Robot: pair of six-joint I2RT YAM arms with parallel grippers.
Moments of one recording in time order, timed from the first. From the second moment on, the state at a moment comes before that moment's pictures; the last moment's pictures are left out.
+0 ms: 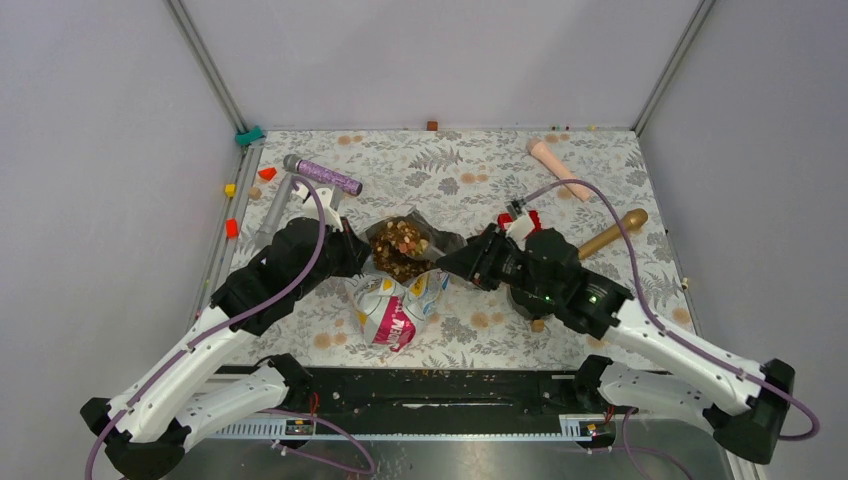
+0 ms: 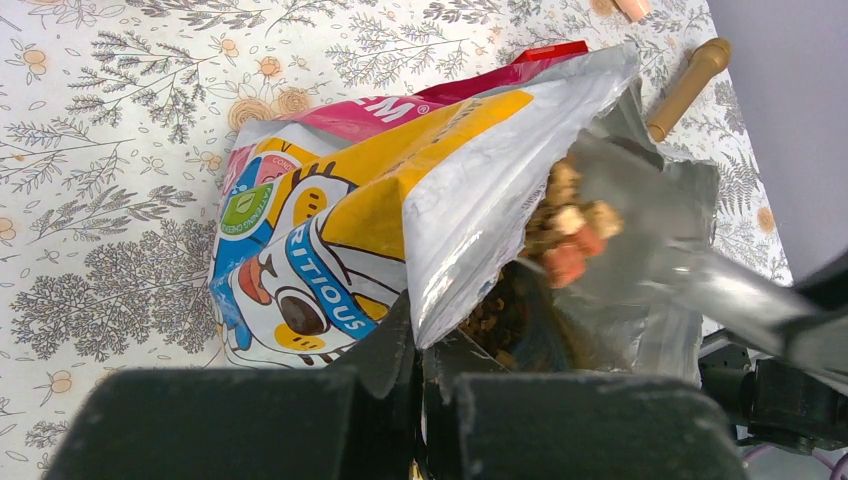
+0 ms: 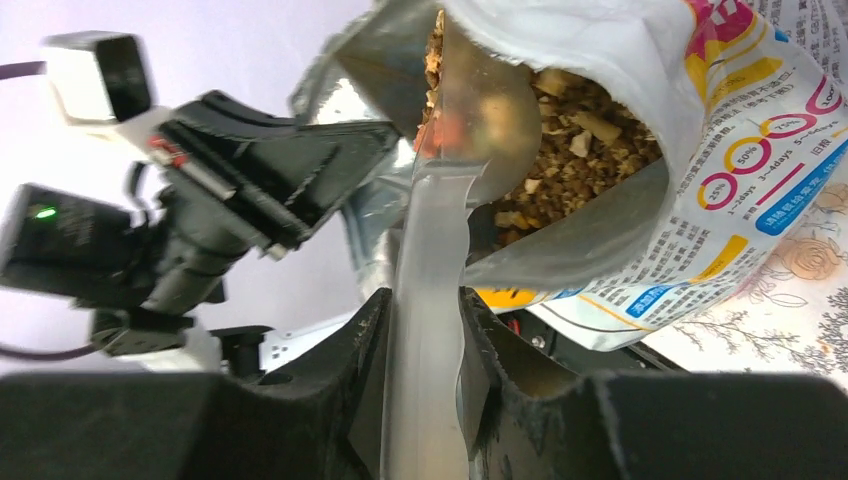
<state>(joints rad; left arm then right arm) -0.73 0.81 0.99 -0.65 -0.20 -0.57 0.91 0.97 0.84 -0.16 -0.08 1.19</state>
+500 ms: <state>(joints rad) -0.73 0.81 0.99 -0.65 -0.20 -0.57 0.91 0.81 0.77 -0.21 -0.02 1.20</state>
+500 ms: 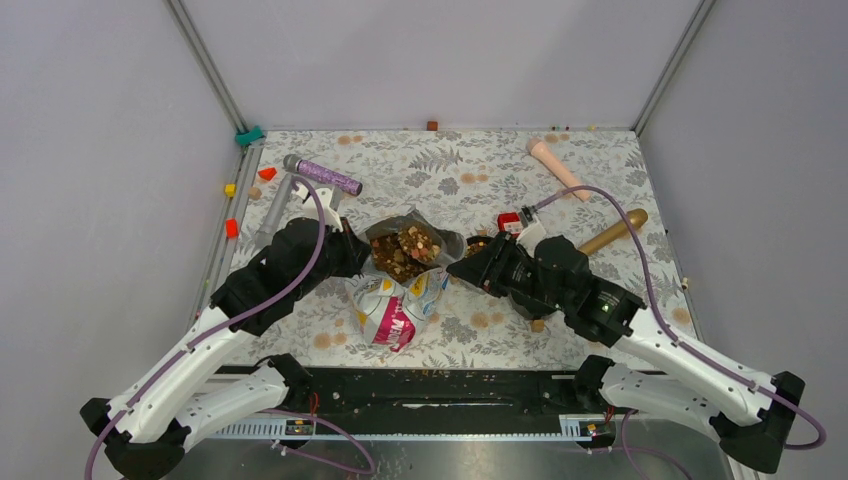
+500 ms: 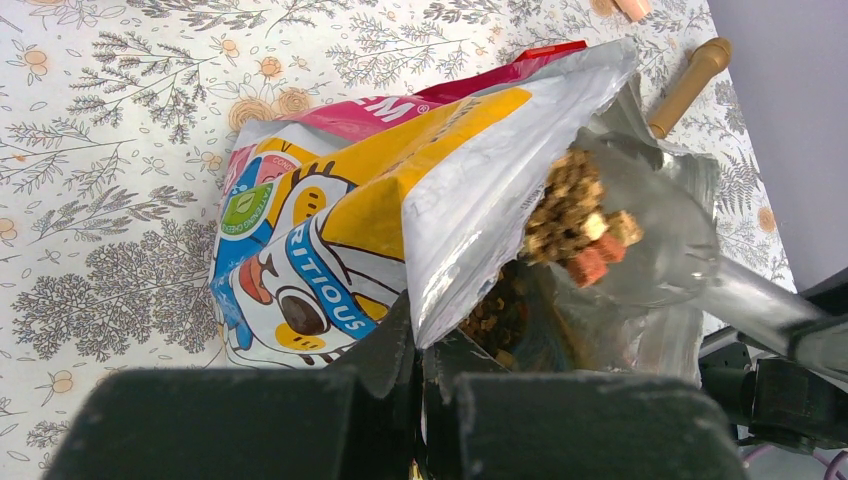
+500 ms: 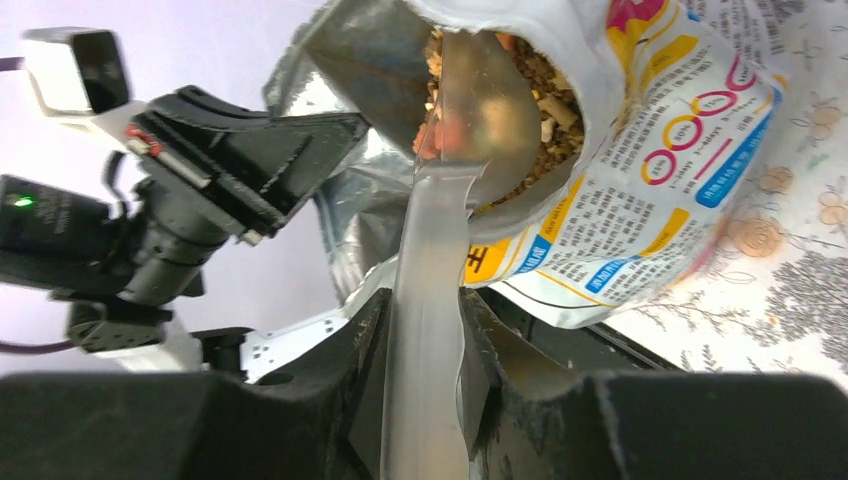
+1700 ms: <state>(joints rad) -0.73 0.81 0.99 -0.65 -0.20 -0.57 0.91 0.55 0.57 -0.16 -0.01 1.20</state>
